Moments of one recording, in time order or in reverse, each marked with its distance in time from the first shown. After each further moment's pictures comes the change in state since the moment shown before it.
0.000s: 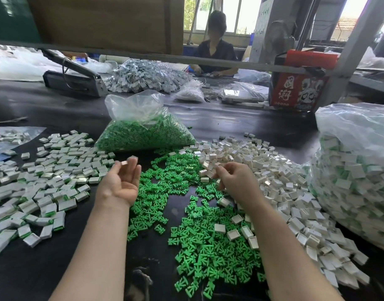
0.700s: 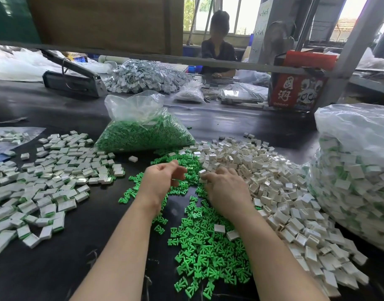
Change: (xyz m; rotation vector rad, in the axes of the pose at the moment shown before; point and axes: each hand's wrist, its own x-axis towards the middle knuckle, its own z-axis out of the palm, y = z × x) left_hand -0.030 -0.058 0.021 1.120 -0.273 0.274; right_hand -0.002 0.005 0.025 -0.777 -0.059 -0.237
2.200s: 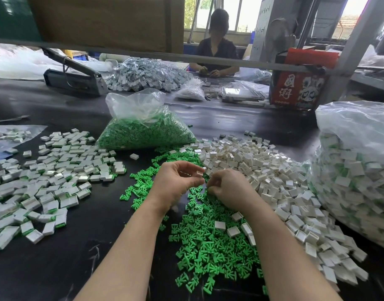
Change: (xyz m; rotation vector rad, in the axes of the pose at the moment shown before) left_hand -0.004 -0.004 0.013 0.046 -0.268 0.273; right_hand 0.000 0.008 -0.018 0.303 -0.192 0.052
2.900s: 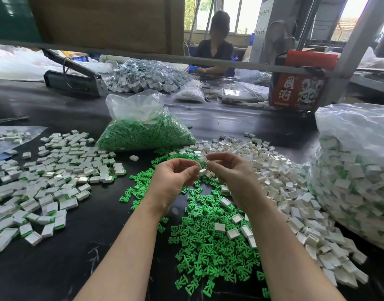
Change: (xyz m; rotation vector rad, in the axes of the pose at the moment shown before) left_hand 0.005 -0.004 -0.002 -0.281 0.064 -0.069; right_hand -0.010 -0.014 -0.016 1.054 0.191 0.001
